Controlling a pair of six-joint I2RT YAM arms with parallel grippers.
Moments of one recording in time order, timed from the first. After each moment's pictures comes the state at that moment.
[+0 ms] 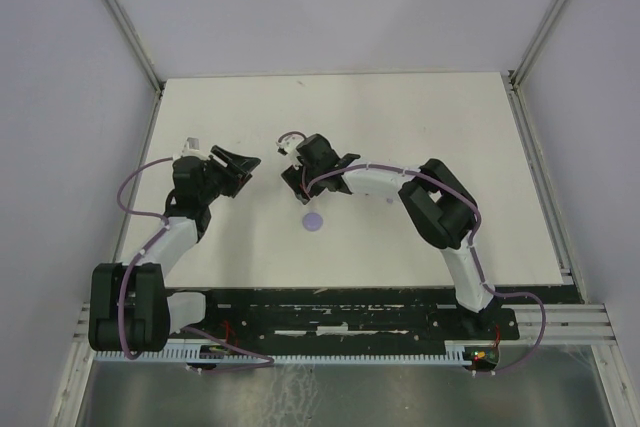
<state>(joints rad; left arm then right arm) -0.01 1.20 0.50 0.32 0.35 -0.99 0.81 2.16 1.51 -0.19 -0.03 -0.01</state>
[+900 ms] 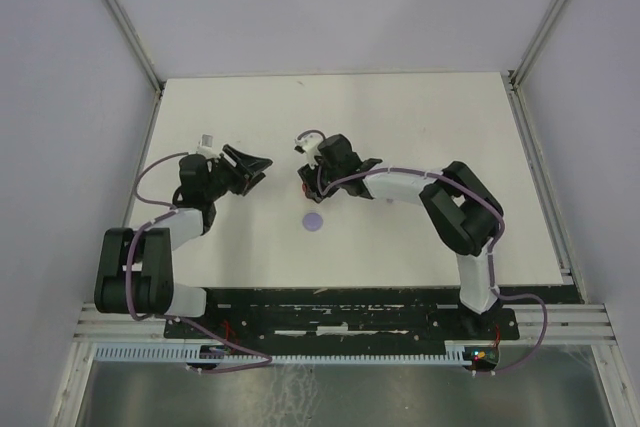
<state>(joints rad) -0.01 1.39 0.50 0.52 0.54 -1.01 0.77 2.02 1.30 -0.04 -0.12 0.00</state>
